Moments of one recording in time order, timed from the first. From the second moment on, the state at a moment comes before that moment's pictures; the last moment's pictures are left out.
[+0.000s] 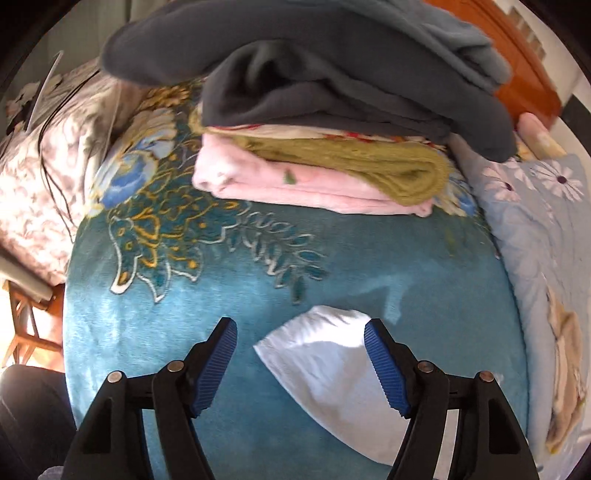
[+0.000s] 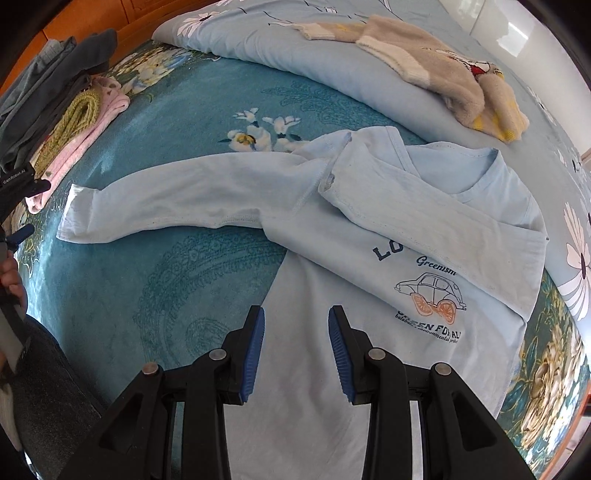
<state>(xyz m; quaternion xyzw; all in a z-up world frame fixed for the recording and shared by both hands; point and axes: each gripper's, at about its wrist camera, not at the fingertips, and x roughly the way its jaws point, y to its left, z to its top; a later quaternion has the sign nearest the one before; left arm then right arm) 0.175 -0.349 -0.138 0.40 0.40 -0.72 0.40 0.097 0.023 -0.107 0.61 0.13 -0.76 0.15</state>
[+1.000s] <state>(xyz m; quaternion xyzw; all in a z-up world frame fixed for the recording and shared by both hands) 0.126 -0.257 -0.057 0.29 0.42 -0.85 0.11 0.080 0.089 -0.112 0.62 0.04 -0.77 0.14</state>
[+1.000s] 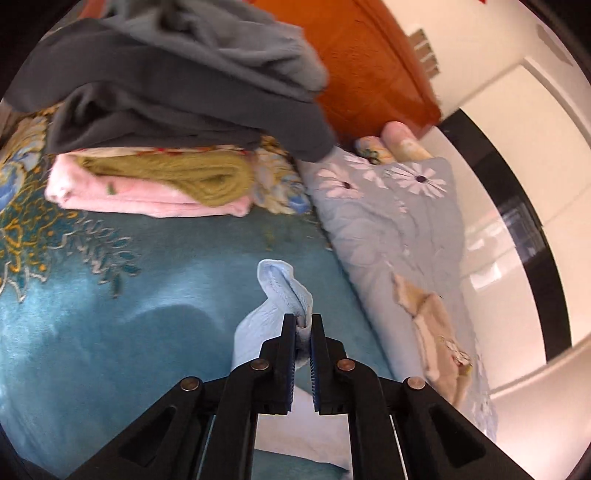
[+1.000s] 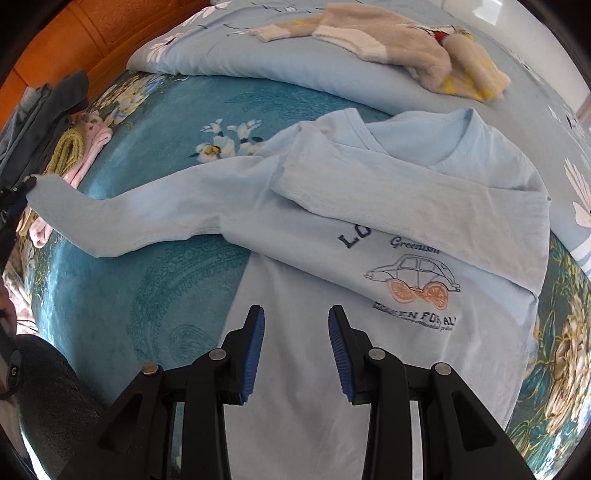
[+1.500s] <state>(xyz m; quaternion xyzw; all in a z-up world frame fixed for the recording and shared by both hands) 0.019 0.030 -0.057 0.49 0.31 -0.80 -0.17 0.079 0.219 -0.120 0.62 -0.07 -0.78 0.02</state>
